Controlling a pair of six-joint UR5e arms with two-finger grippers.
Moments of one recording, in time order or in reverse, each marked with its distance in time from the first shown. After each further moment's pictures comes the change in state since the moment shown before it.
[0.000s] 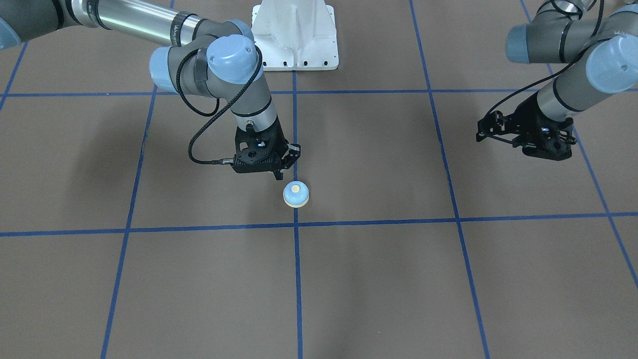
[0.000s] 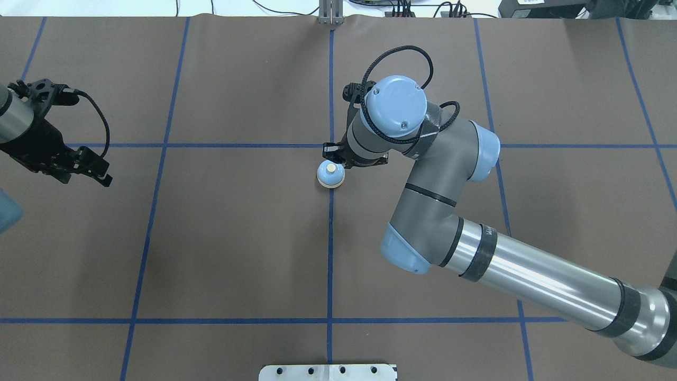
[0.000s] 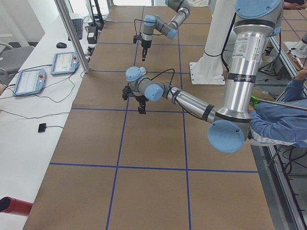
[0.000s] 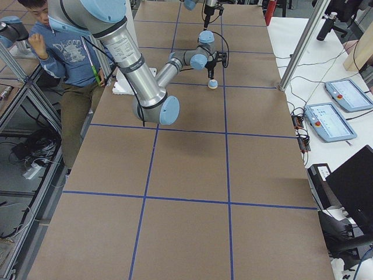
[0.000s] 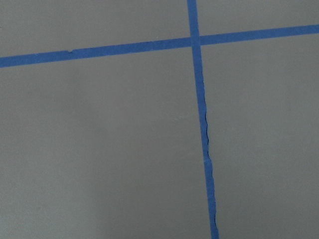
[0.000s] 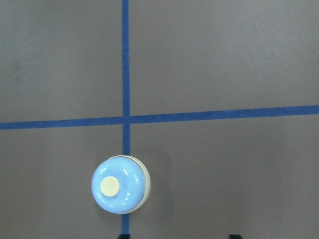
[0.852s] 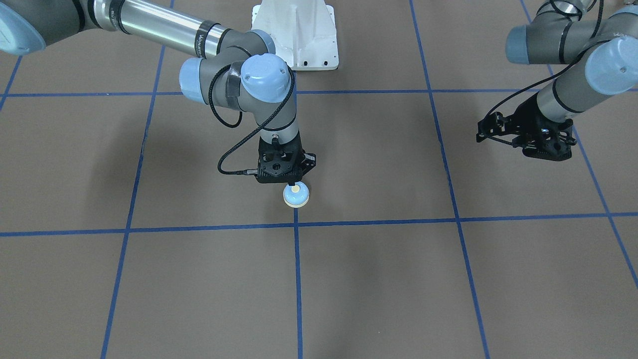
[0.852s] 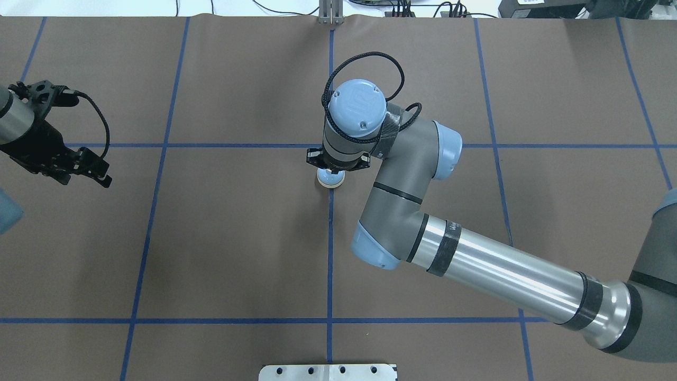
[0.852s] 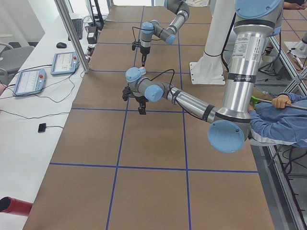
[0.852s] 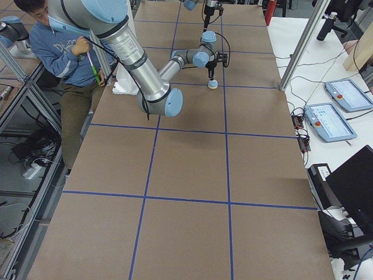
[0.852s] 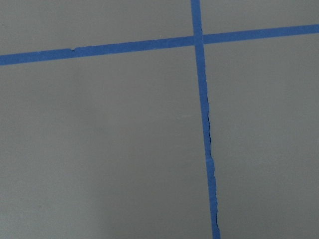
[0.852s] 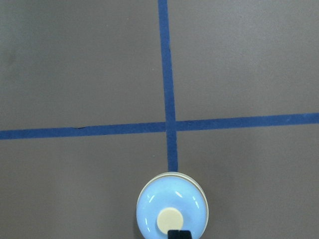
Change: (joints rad) left arm 0.002 0.002 0.006 0.000 0.000 -0.007; right arm -0.023 0.082 -0.128 -0.020 -0.002 -0.010
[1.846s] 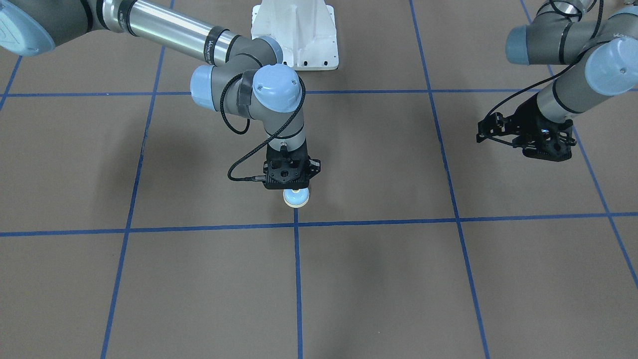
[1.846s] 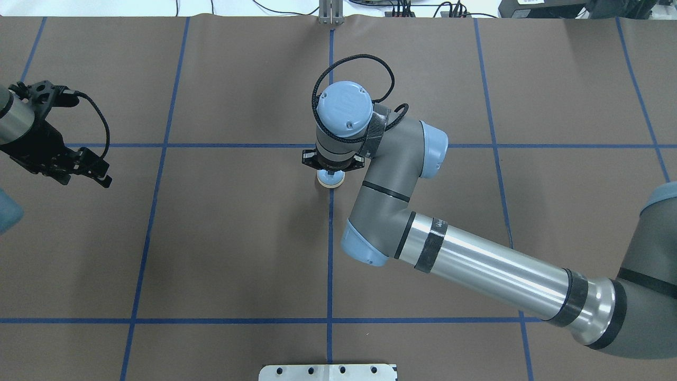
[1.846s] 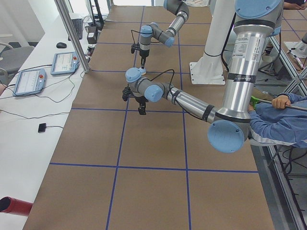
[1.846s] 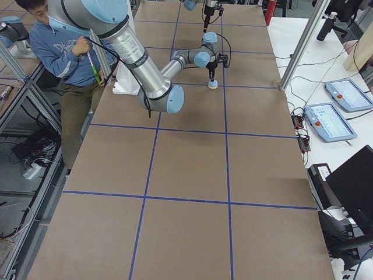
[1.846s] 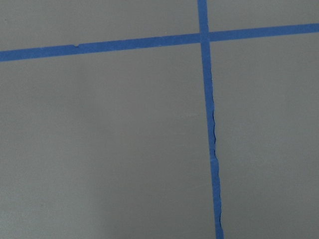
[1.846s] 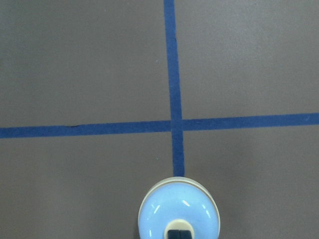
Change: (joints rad) left arm 0.000 -0.001 0.002 0.000 0.000 0.002; right arm -0.005 0.038 -0.067 0.003 -0.003 -0.008
